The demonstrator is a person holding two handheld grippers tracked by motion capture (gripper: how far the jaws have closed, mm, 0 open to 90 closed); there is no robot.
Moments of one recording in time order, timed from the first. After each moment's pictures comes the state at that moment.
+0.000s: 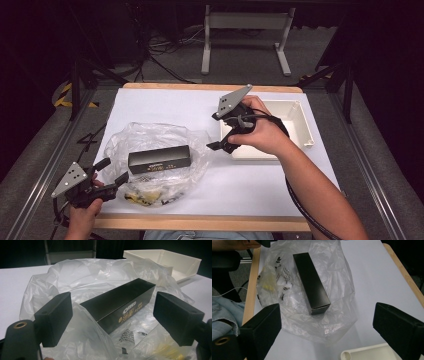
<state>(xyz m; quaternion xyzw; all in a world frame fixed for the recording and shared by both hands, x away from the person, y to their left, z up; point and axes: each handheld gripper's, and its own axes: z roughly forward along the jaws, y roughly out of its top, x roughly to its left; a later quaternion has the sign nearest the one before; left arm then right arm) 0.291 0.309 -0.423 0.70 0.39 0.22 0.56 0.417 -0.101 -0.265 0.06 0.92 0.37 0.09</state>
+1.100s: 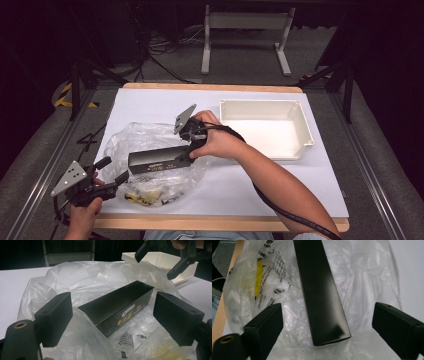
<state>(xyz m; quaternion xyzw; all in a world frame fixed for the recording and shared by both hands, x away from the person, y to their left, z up) 0.293 0.309 -0.422 0.69 0.38 0.22 0.57 0.446 -0.003 -0.349 0.02 0.95 0.31 0.05</state>
